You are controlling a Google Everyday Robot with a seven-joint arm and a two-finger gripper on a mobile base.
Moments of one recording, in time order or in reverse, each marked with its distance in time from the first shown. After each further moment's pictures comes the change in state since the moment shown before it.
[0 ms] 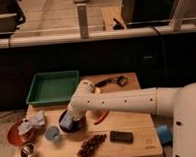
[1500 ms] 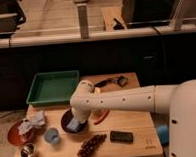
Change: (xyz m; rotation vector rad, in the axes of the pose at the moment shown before) arm 0.014 0.038 -0.001 -0.163 0.053 0.071
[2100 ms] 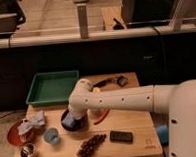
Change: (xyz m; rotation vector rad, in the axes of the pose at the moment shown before) arm -0.002 -0.034 -0.004 0.132 -0.018 0.003
